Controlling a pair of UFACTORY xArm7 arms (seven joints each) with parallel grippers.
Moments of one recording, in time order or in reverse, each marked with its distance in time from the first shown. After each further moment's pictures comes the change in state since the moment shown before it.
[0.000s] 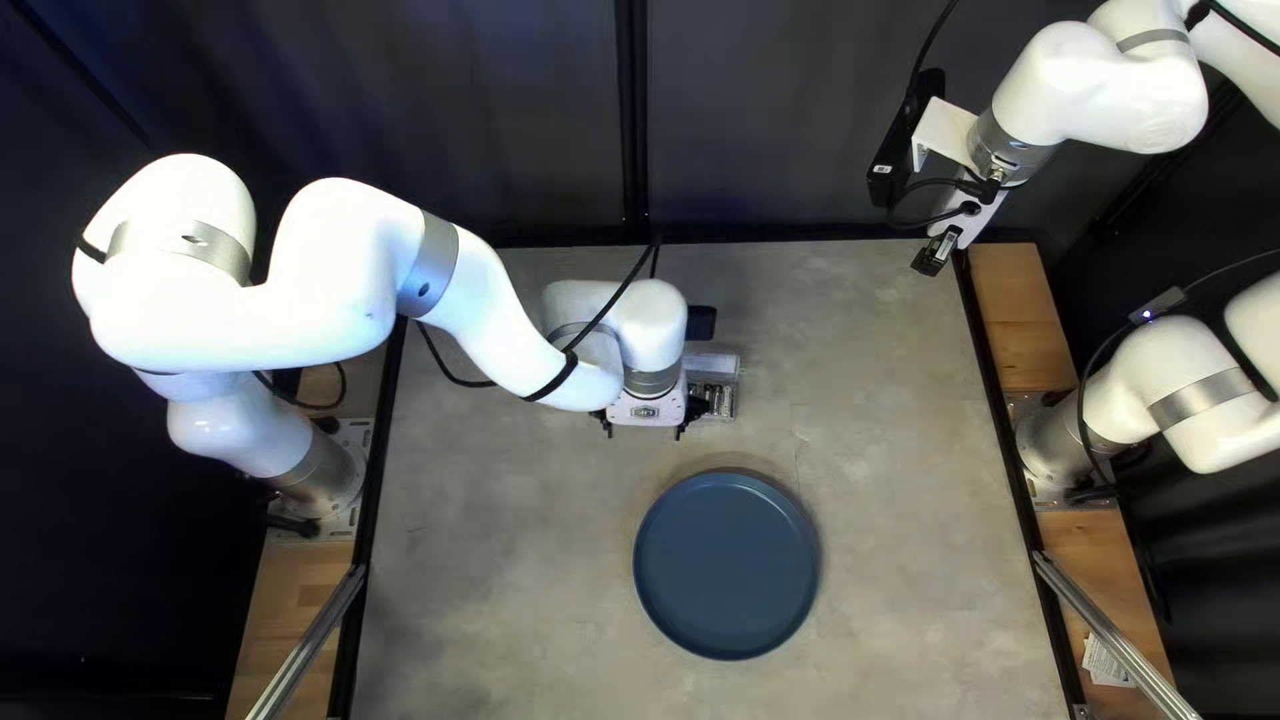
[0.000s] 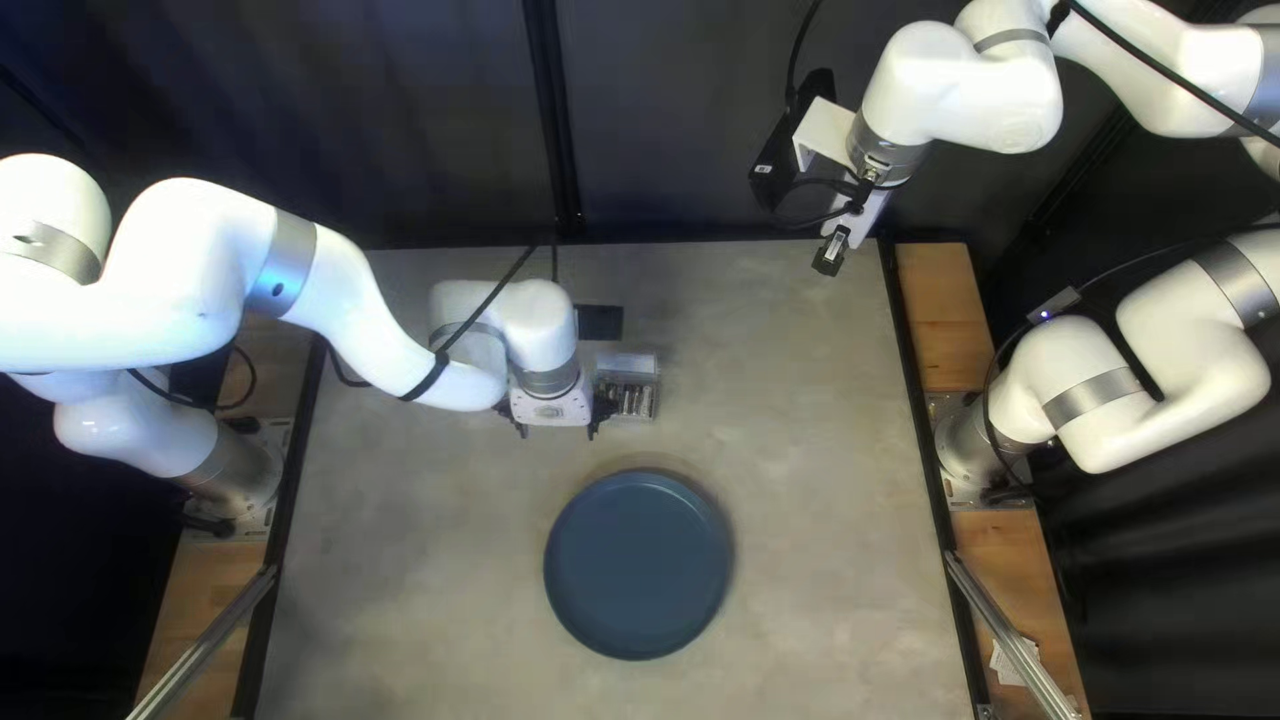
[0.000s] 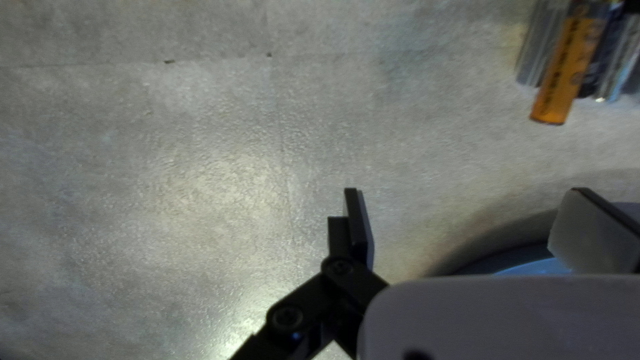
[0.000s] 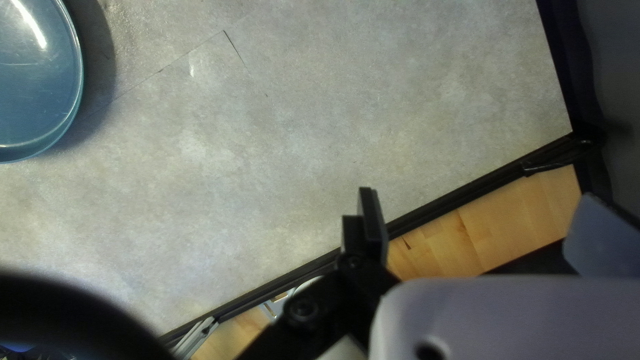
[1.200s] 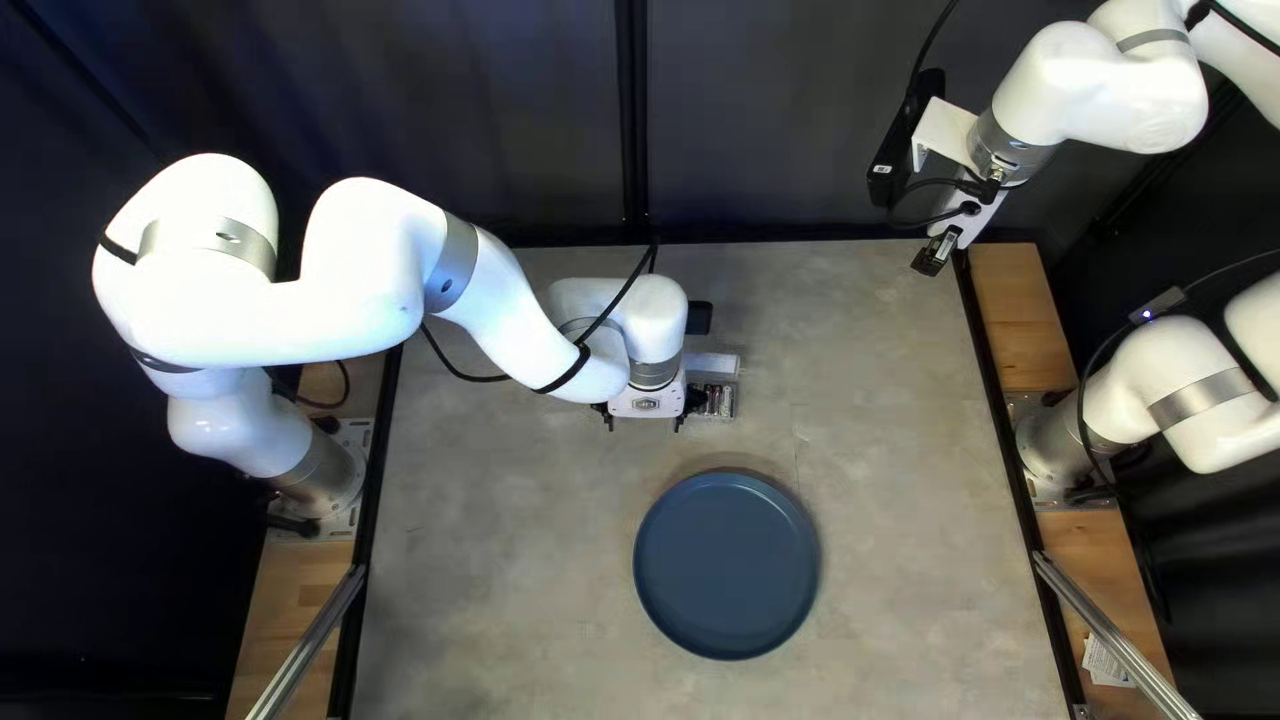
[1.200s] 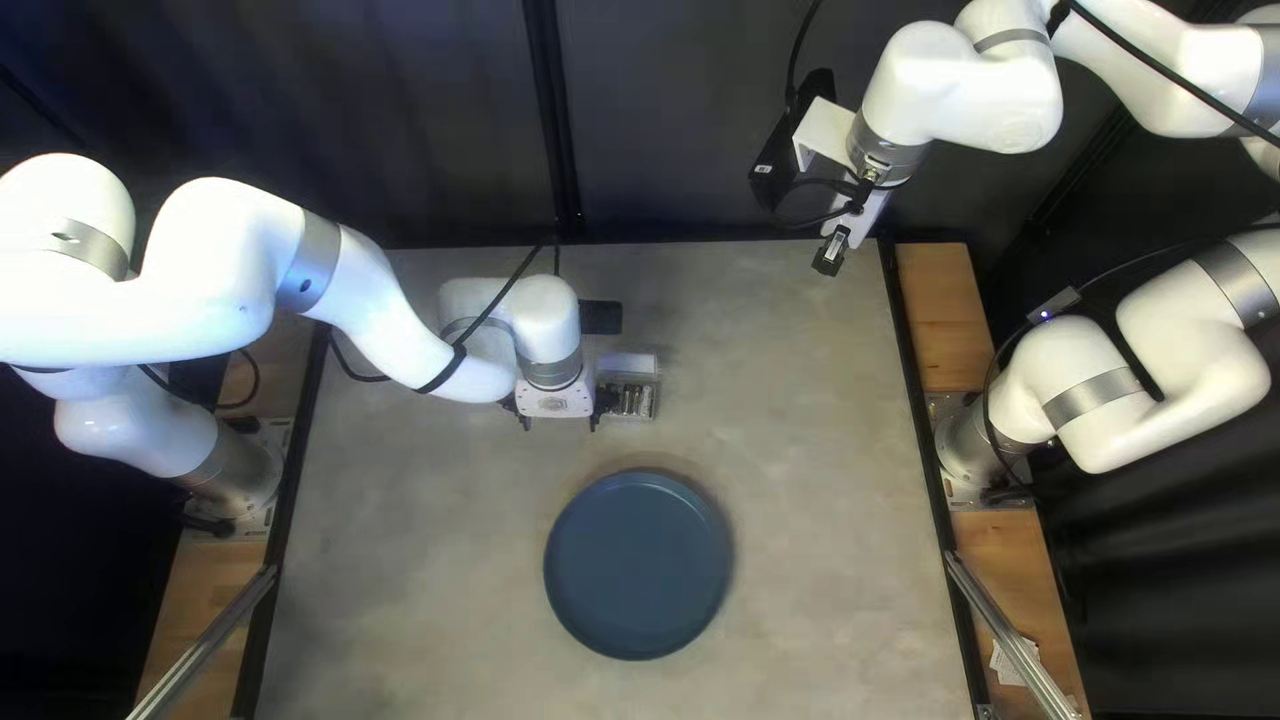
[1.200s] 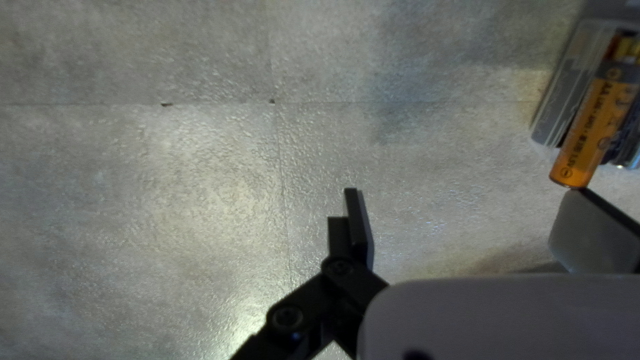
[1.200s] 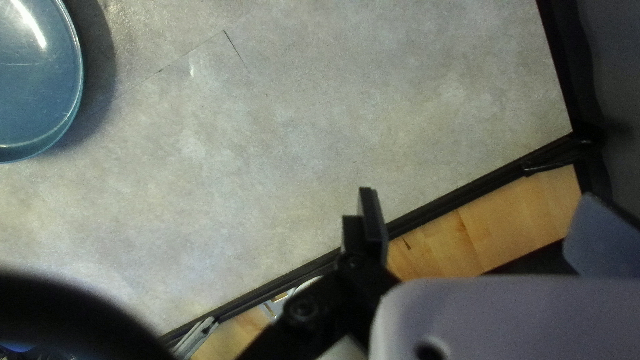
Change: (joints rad) left arm 0.027 0.081 0.035 0.068 0.018 0.015 0.001; right arm 0.000 0.000 0.000 0.000 0.000 0.000 0.000
